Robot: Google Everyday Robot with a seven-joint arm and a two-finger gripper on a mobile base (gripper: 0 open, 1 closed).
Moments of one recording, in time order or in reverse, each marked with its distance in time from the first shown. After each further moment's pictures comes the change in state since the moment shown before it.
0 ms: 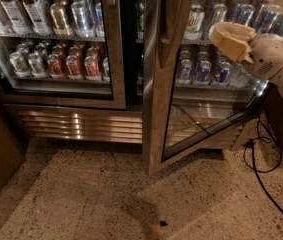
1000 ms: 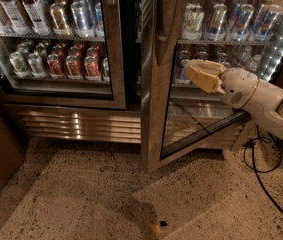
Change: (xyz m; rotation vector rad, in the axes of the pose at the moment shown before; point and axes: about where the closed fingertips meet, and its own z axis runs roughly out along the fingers) arm 0.091 0.039 0.008 -0.043 0.078 0.162
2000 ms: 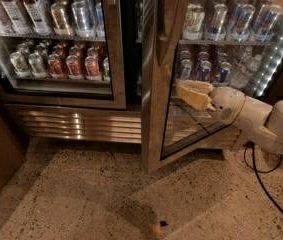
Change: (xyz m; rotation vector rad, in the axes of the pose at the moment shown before) arm 0.059 0.012 0.000 -0.003 0.071 0.115
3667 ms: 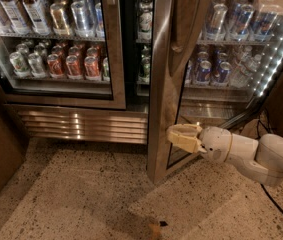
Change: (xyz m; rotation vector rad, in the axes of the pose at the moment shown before) arm 0.117 0.049 -0.024 -0.075 0.143 0.088
